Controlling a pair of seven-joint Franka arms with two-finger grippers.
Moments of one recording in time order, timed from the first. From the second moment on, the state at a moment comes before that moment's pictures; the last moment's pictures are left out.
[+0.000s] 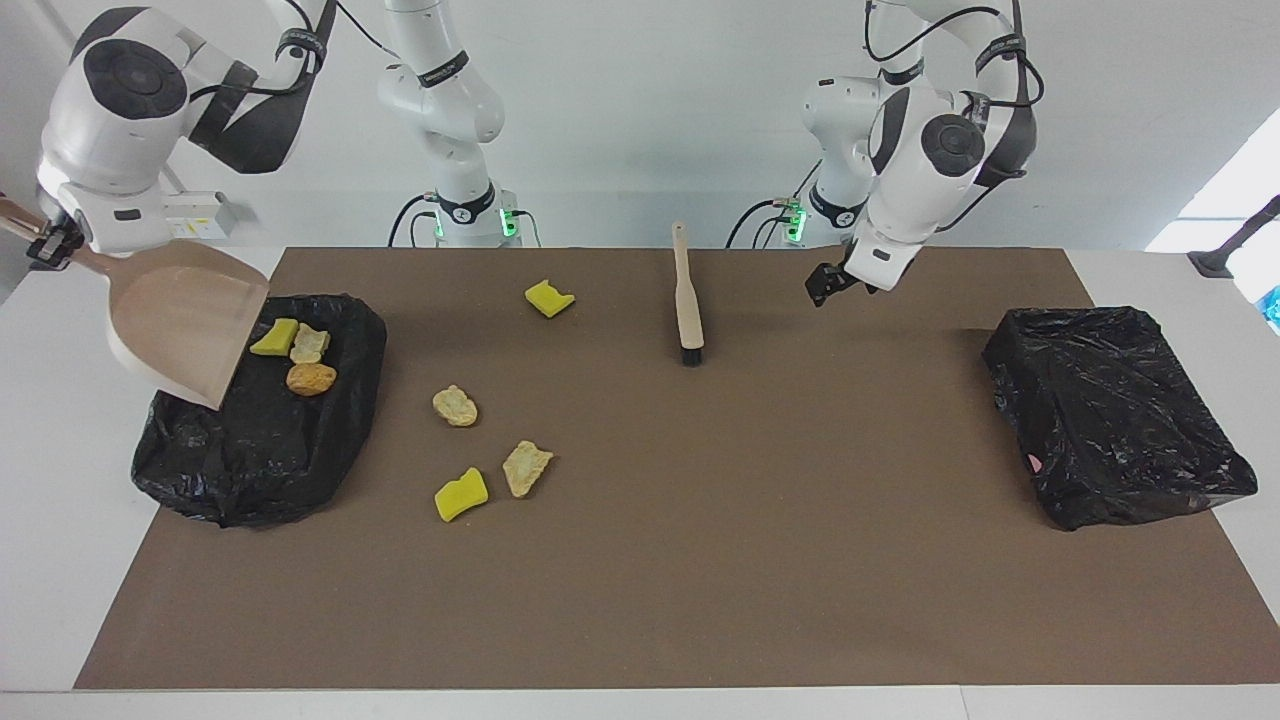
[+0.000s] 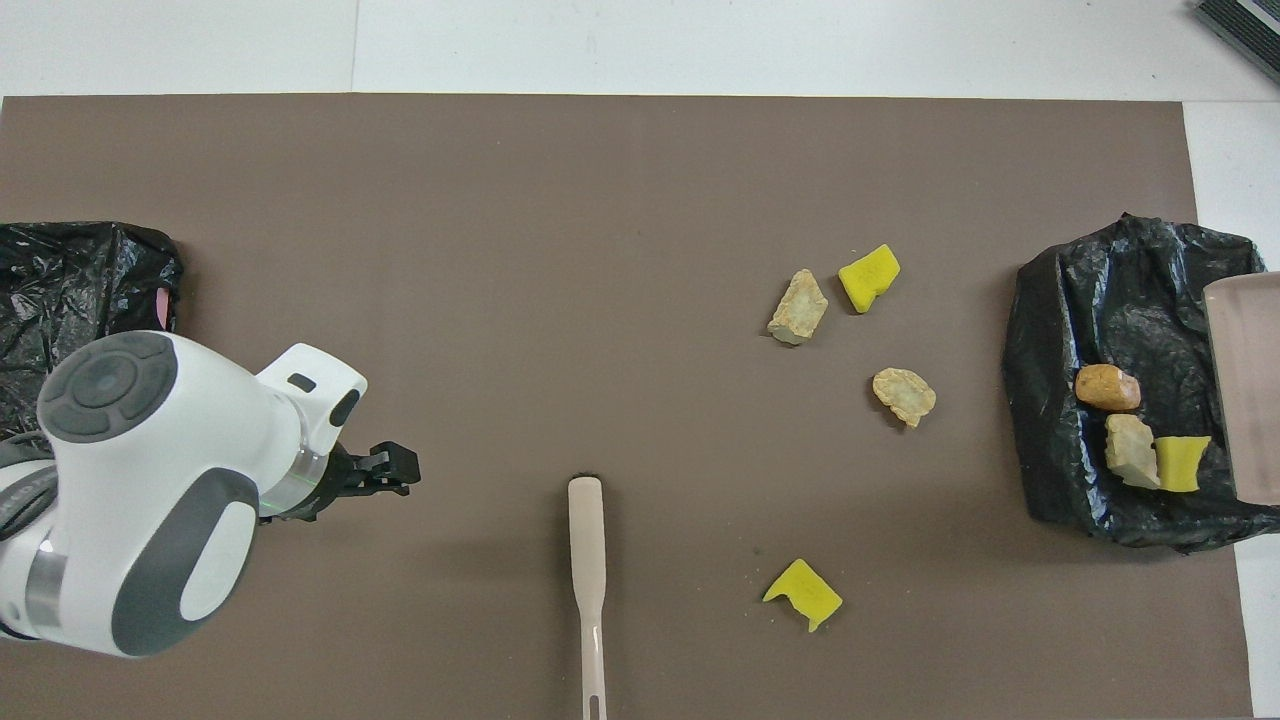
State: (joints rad) left arm -0.09 -0.18 -0.14 -2.20 -0.10 1.82 -0.40; right arm -0.45 -0.02 0.21 -1.75 -0.79 1.71 -1.54
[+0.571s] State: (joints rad) left arm 0.08 -0.19 -0.14 -2.08 -0.06 1.77 -0.21; right arm -0.44 -0.03 0.21 -1.76 -0.50 1.58 -1.17
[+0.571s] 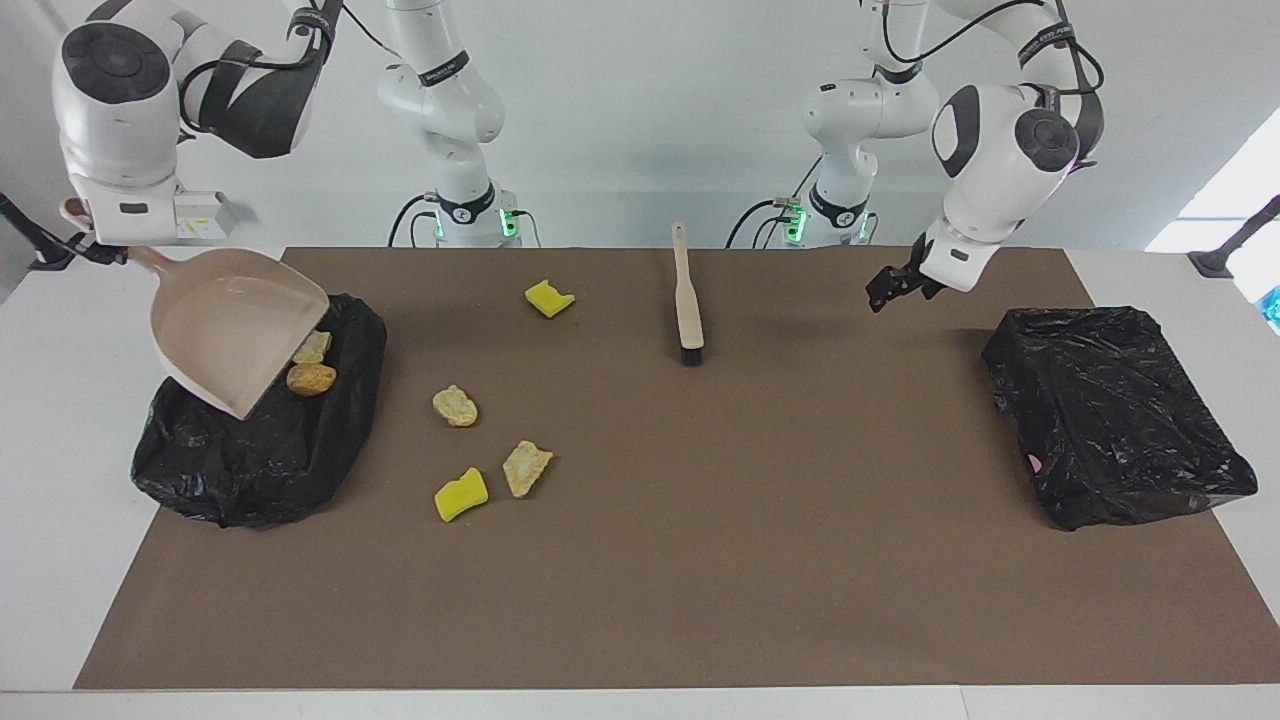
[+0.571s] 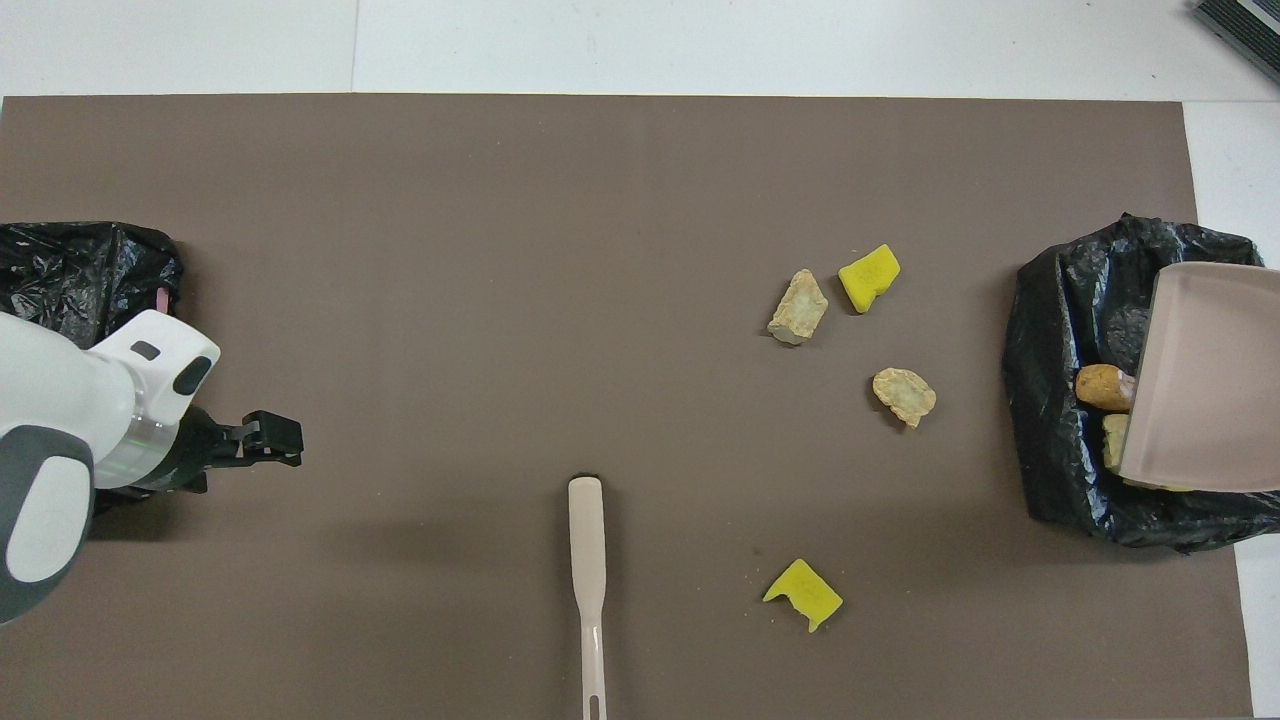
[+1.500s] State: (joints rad) left arm 0.10 -0.08 -0.13 -1.64 -0.05 1.50 -0.10; right arm -0.08 -0.06 0.23 -1.87 -0.06 1.54 -0.08
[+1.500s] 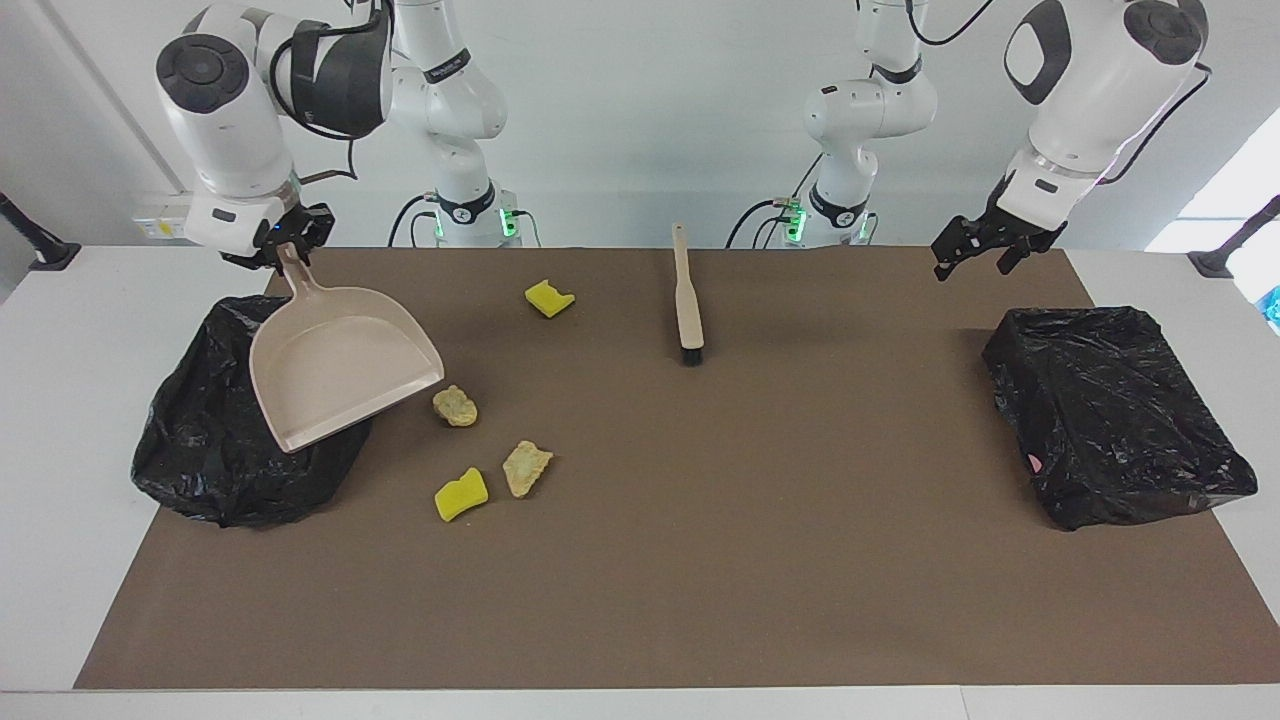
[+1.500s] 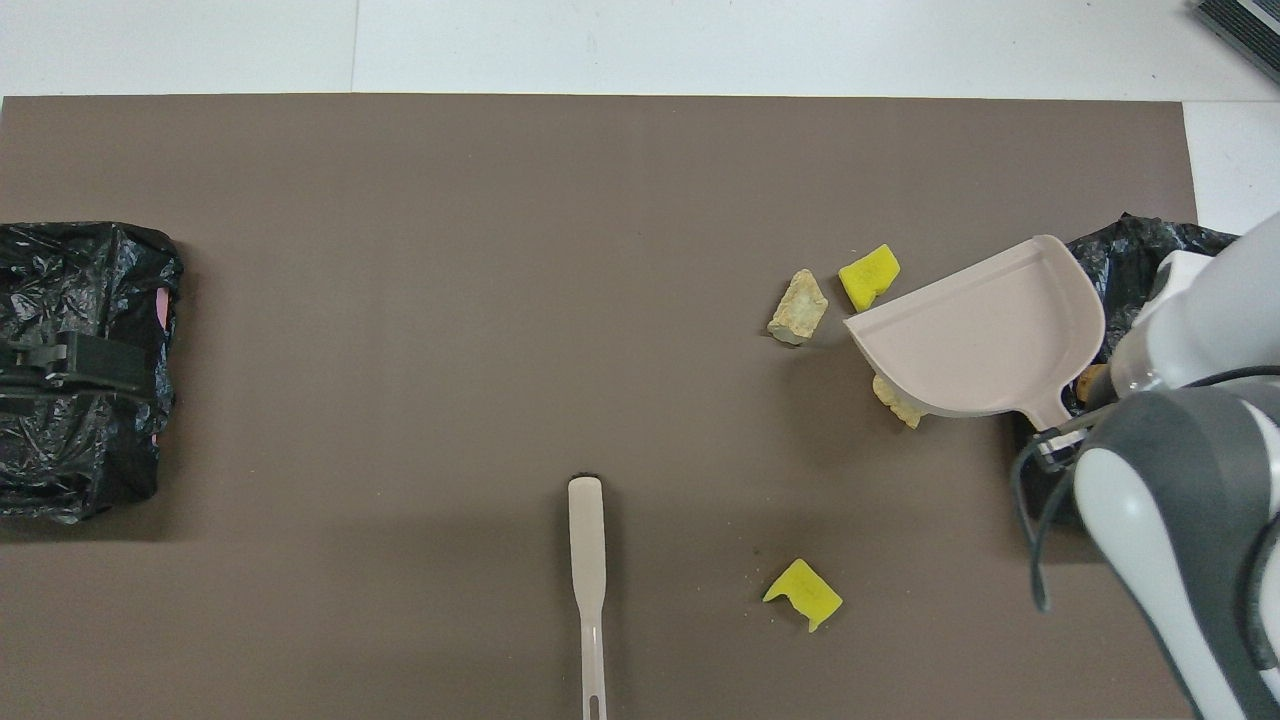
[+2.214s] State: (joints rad) left arm 0.10 -0.05 -0.15 -1.57 0.01 1.52 -0.10; right arm 0.29 0.19 0.23 -1.78 0.05 1.91 0.55
